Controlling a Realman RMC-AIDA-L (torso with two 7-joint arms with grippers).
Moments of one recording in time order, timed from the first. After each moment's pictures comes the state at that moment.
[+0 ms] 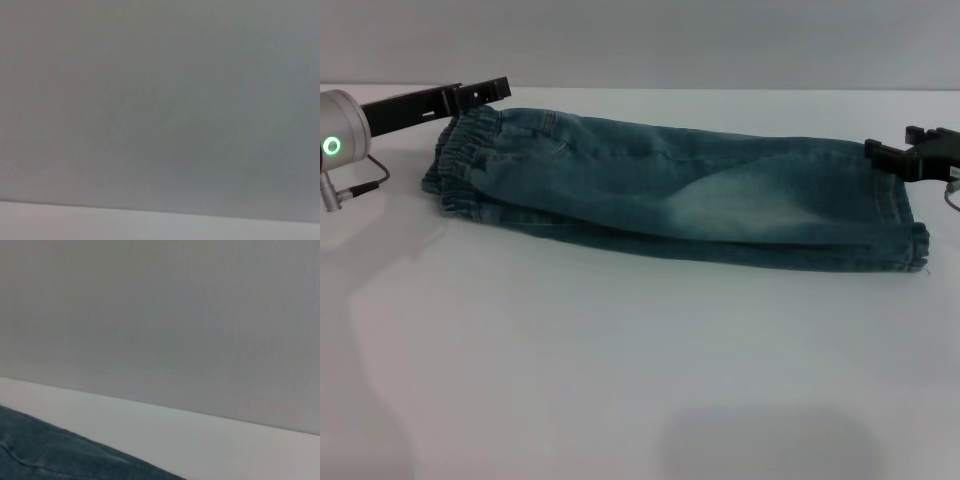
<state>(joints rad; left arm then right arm) -0.68 -2.04 0.67 0.60 1.97 0.96 -1.92 0.63 2.06 -0.57 -0.51 -2.00 -0.79 1.43</state>
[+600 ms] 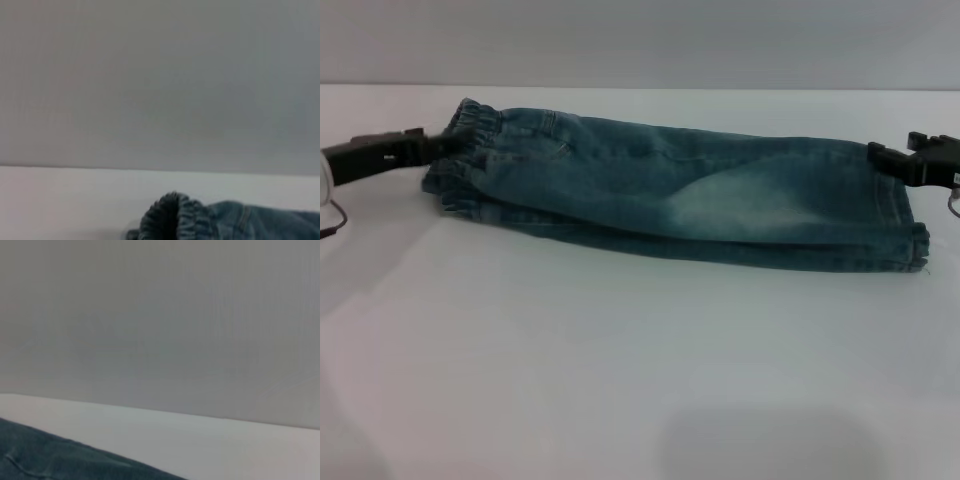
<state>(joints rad) -0.58 -2.02 0.71 0.62 1.97 0.97 -1.80 0.60 2.07 -0.57 -0.51 -1.94 -0.82 1.43</state>
